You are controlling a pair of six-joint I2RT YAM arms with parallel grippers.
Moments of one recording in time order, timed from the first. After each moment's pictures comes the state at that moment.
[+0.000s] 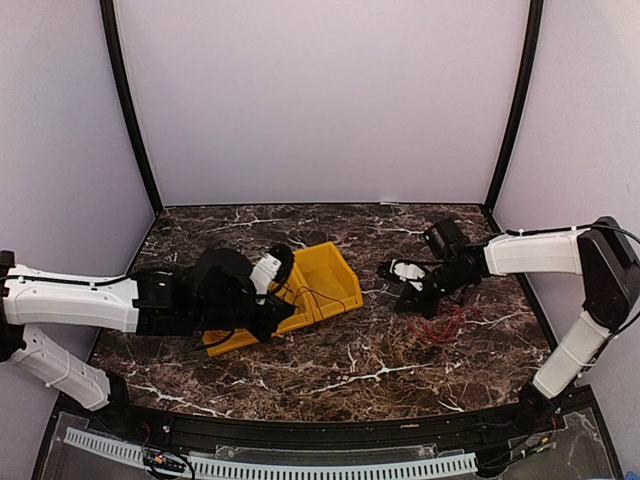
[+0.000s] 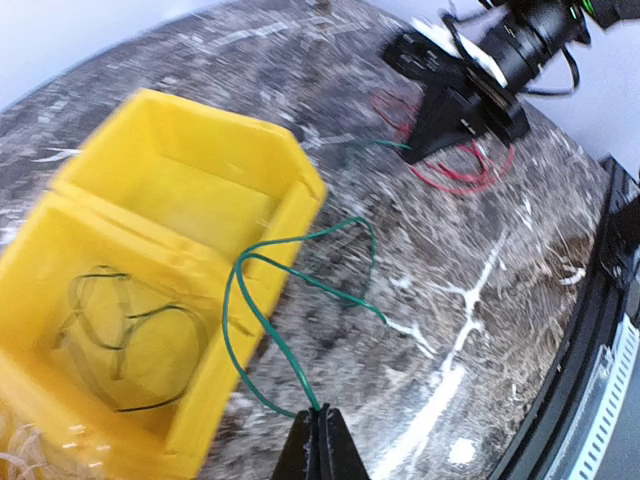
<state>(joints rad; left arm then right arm) -1.10 1.40 0.84 -0.11 -0.12 -0.31 0.55 1.62 0.92 -0.42 -0.43 -0.63</state>
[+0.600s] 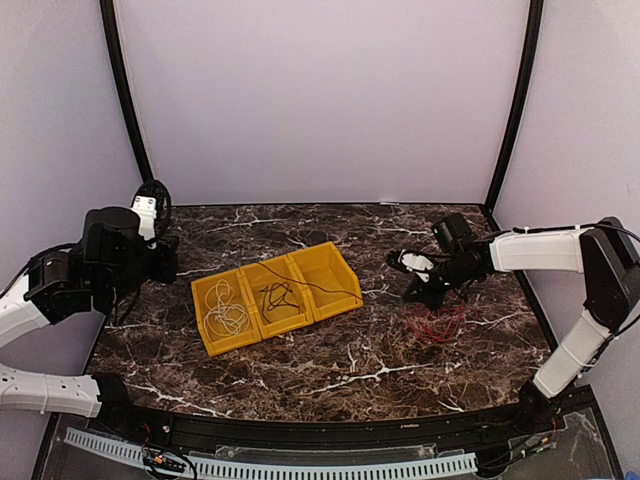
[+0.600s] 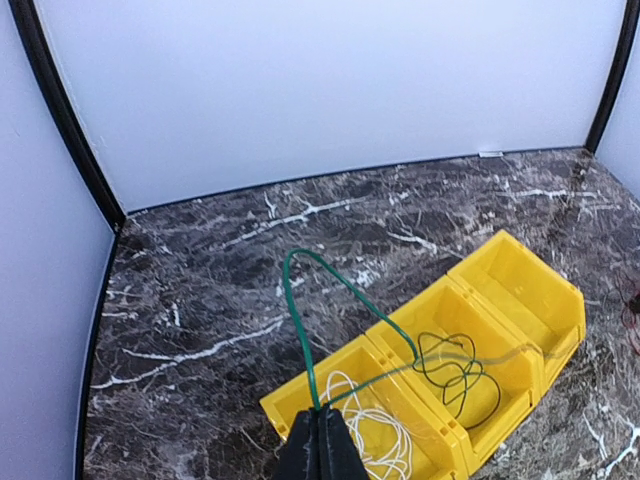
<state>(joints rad) -0.88 0.82 0.87 -0.56 -0.66 -0.29 0.46 1.60 0.92 -0.38 -0.36 -0.58</state>
